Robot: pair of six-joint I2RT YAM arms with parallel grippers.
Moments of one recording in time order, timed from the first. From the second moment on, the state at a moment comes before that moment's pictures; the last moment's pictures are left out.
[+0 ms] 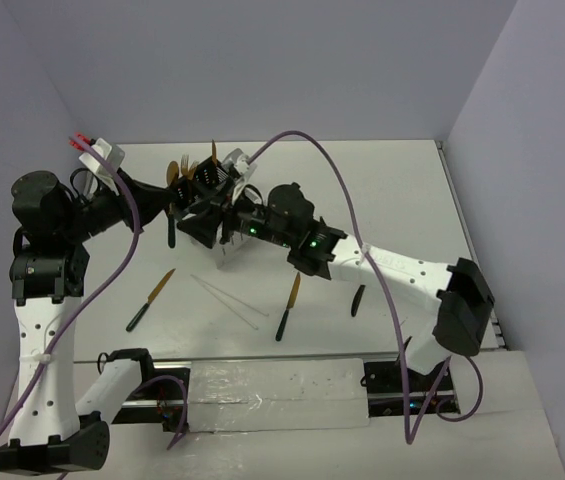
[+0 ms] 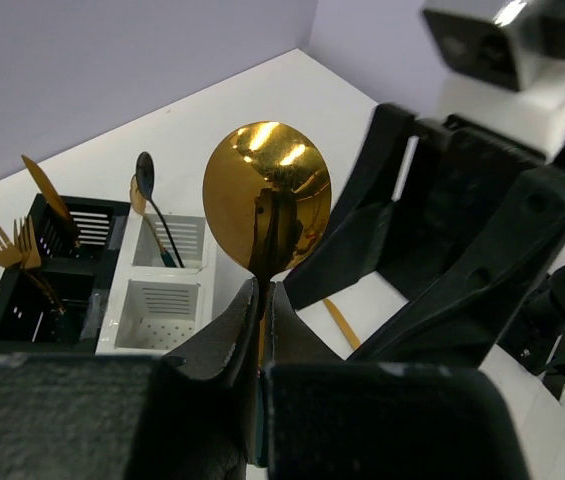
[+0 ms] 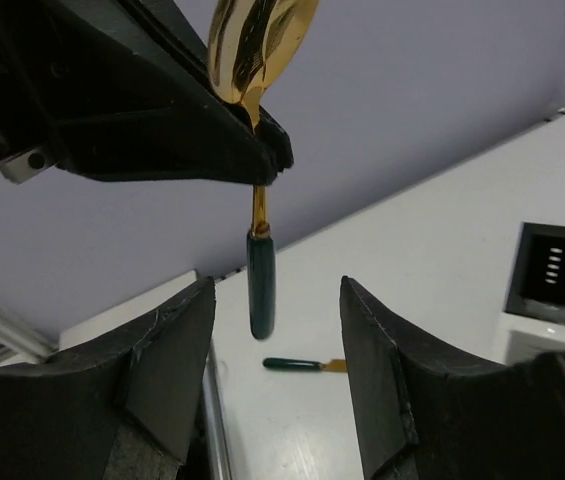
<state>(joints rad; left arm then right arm) 0.03 0.90 1.27 -0.51 0.86 -0.07 1.00 1.53 1.27 0.37 -0.22 0.36</state>
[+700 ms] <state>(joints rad) 0.03 0.90 1.27 -0.49 0.82 -0.04 1.02 1.70 1.40 0.42 -0.18 0.41</state>
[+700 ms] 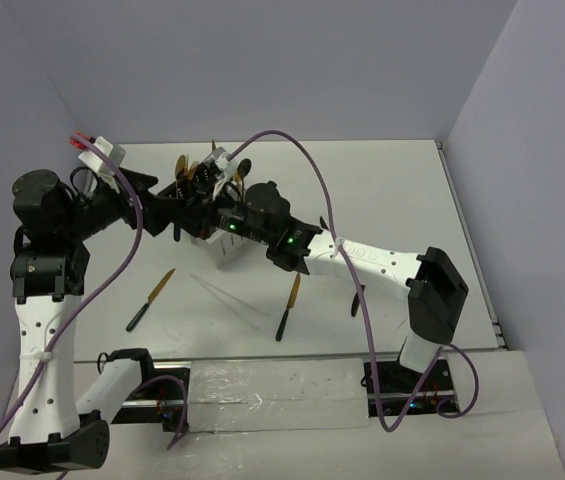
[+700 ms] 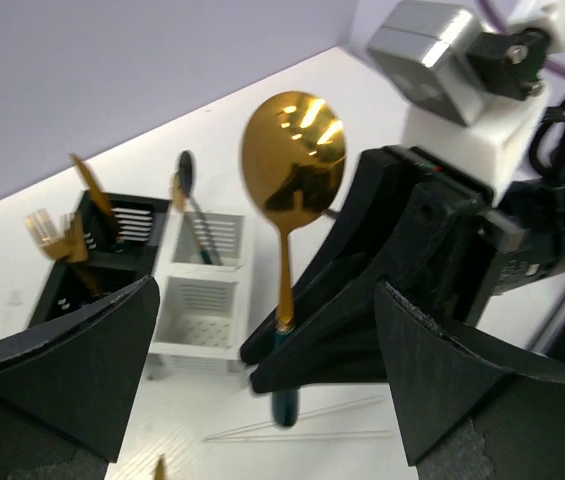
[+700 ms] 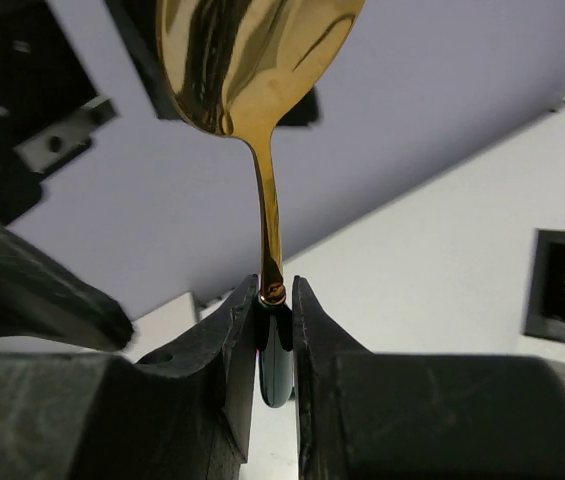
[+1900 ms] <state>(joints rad) 0.03 1.09 0.70 -0.63 -0.06 0.46 0.82 2.01 1.42 0.28 0.60 0.40</state>
